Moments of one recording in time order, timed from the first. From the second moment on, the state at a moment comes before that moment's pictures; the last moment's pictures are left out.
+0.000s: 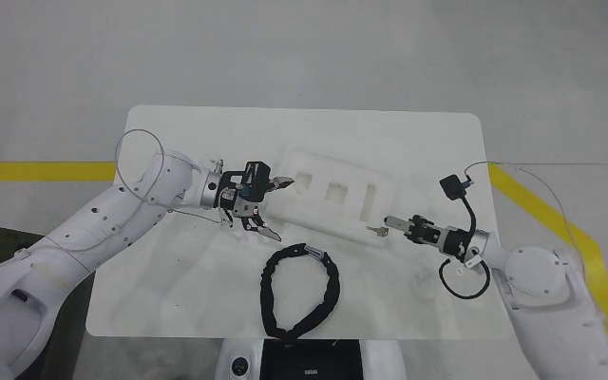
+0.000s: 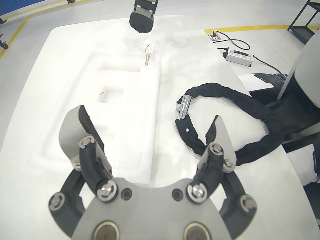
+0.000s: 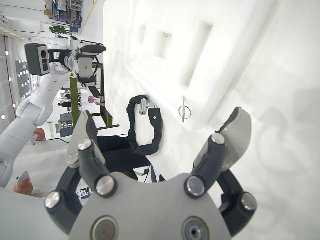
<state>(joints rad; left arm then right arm) 0.39 -0.82 -0.29 -1.28 1.29 -1.01 0.55 -1.45 -1.00 1.53 -1.87 -0.07 -0.03 0.98</state>
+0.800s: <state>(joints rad) 0.39 -0.82 -0.29 -1.28 1.29 -1.01 0.55 -1.41 -0.99 1.47 -1.80 -0.08 0.00 1.03</state>
